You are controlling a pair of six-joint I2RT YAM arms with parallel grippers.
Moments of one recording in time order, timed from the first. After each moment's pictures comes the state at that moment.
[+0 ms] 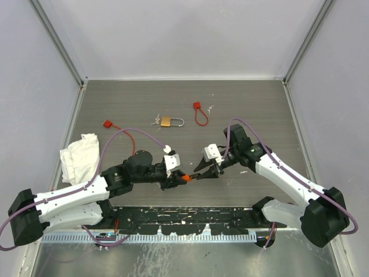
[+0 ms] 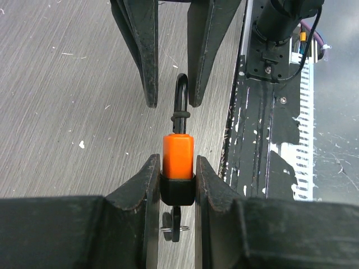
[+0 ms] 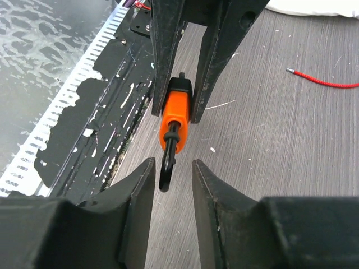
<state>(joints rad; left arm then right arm) -1.03 0.95 0.58 0.03 0.35 0.03 0.55 1.11 0.75 -0.50 -1.19 -0.96</state>
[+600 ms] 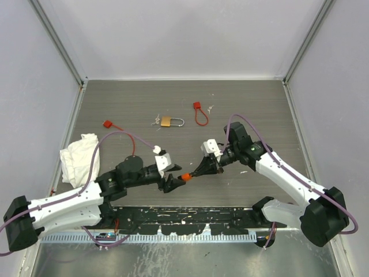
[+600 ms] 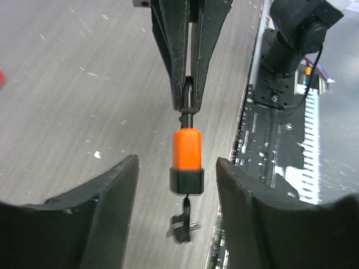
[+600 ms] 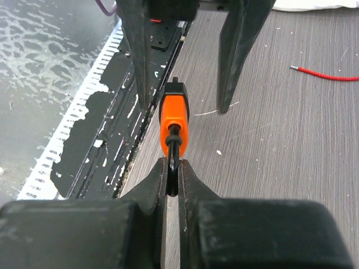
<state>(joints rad) -1.03 0.89 0.52 0.11 0.29 0.00 0.54 1.12 0.77 -0.47 -1.19 -0.84</state>
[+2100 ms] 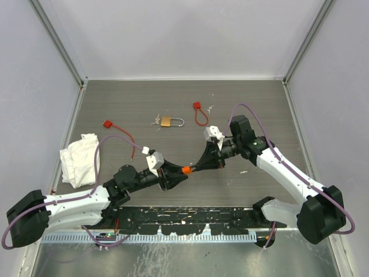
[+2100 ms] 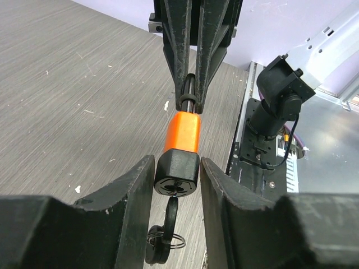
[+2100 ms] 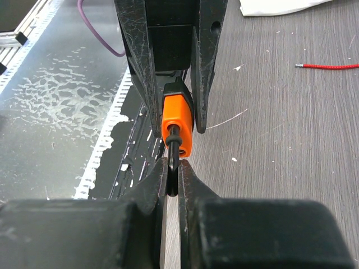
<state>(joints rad) -1.03 0.92 0.24 0.76 0.21 -0.25 0.47 1.15 0.83 -0.42 -1.29 -0.54</state>
